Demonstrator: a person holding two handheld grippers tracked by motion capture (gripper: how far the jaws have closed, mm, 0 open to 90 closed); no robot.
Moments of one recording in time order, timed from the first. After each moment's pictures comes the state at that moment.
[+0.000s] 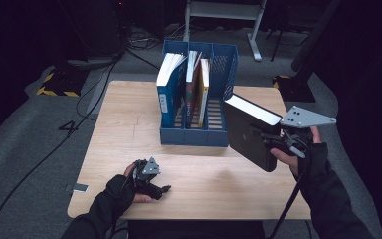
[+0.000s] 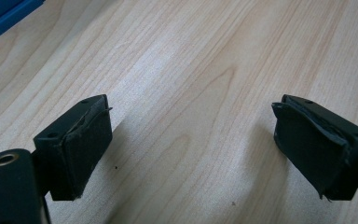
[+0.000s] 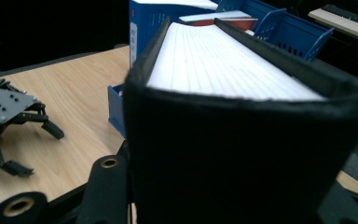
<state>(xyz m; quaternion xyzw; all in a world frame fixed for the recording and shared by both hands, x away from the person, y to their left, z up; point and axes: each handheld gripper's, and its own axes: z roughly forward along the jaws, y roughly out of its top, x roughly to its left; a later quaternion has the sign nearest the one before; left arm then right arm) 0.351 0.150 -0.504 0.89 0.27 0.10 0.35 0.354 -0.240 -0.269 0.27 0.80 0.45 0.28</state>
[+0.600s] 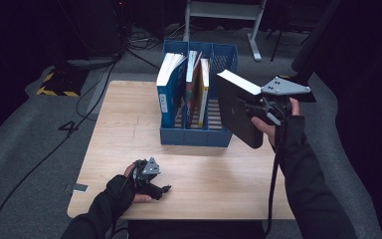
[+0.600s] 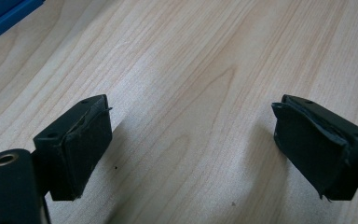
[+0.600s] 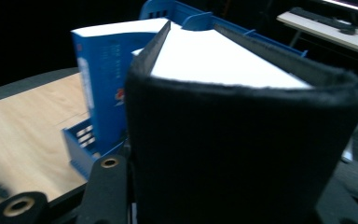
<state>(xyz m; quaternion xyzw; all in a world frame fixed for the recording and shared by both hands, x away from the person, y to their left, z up) 0.351 0.150 -0.504 0.89 0.27 0.10 0.35 0.420 -0.204 -0.256 0.32 0.77 0.45 0.31</state>
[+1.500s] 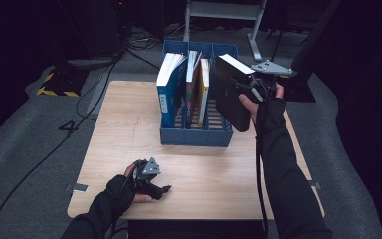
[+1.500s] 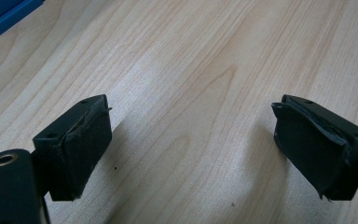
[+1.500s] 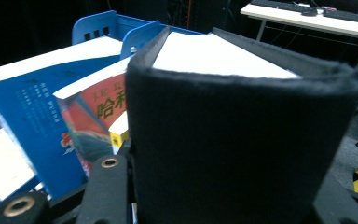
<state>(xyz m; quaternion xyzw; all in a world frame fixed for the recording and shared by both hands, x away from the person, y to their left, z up) 0.351 0.150 -0.504 0.89 0.27 0.10 0.35 0.488 -0.188 -0.270 0.40 0.72 0.47 0.32</state>
